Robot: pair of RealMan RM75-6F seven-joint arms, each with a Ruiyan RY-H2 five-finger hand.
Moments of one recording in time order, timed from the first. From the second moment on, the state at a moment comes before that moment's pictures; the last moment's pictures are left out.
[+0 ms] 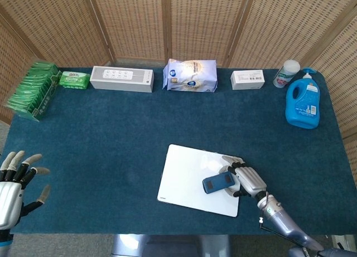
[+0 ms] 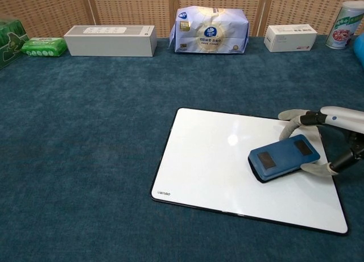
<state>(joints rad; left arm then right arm) 0.04 -1.09 -0.01 -1.94 1.69 1.65 0.19 0.48 -1.41 0.00 -1.54 -1.40 0.95 0.22</state>
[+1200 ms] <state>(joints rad) 0.04 -1.09 0.00 -1.94 1.70 1.66 0.18 0.45 -1.39 -0.03 -1.57 -1.41 0.97 0.20</state>
